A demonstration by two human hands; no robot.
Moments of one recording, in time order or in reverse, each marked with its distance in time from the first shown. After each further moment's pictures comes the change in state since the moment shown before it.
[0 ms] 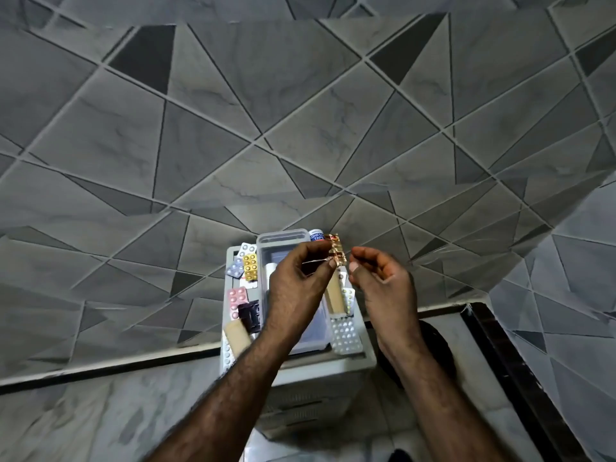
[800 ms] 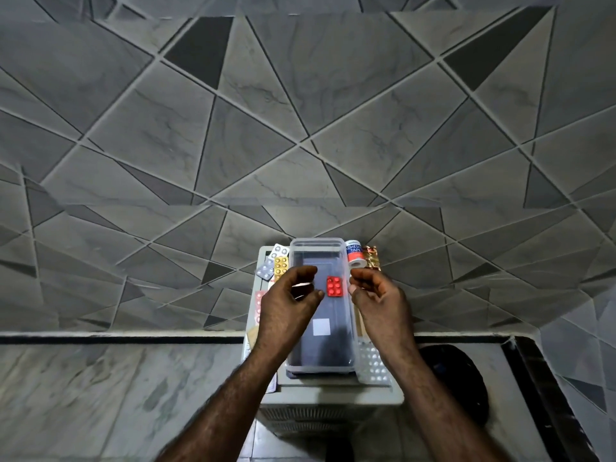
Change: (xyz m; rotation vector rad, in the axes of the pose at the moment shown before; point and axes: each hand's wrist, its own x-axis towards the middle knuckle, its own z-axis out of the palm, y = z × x) left_hand 0.031 -0.051 -0.041 0.165 0.181 -0.172; right_hand 0.051 0.049 0.043 -0.182 -0.231 0.071
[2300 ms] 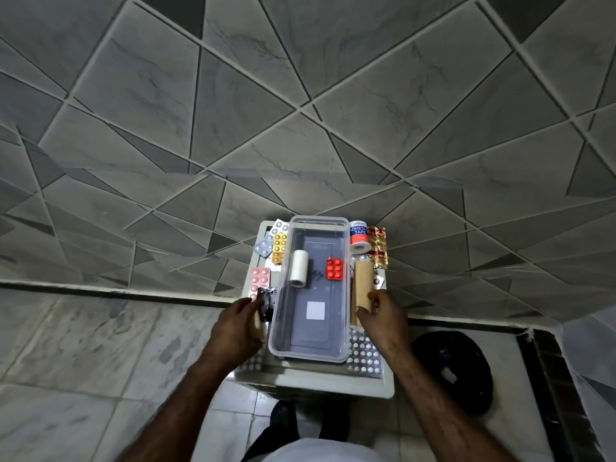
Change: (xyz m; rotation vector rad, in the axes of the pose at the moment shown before) left_hand 0.008 -0.131 -0.048 0.910 -0.235 -0.145; right_hand 0.045 0.113 -0.016 -0.519 -0.128 0.216
